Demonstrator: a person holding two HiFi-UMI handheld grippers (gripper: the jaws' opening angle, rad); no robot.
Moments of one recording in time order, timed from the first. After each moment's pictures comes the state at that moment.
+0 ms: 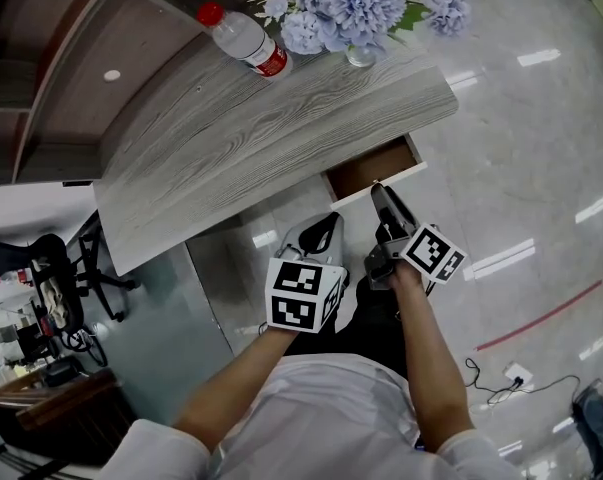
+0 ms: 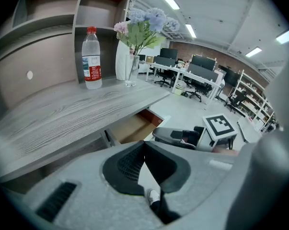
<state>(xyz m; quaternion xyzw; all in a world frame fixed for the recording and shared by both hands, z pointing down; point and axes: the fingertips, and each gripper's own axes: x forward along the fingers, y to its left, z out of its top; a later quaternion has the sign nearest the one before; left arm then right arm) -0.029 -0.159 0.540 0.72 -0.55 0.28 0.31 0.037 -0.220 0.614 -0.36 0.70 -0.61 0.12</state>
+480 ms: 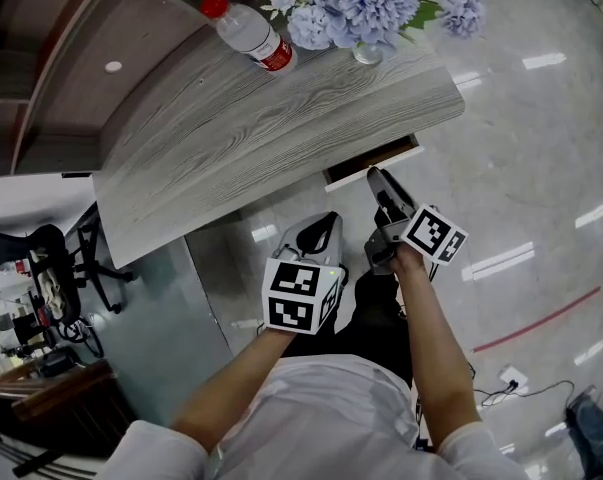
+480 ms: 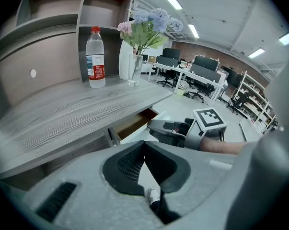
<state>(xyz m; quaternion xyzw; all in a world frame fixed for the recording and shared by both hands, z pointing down) -0.035 -0.157 0.541 0.71 -0.56 0.28 0.32 0.017 -0.247 0.614 -0.32 0.72 -0.60 0.11</state>
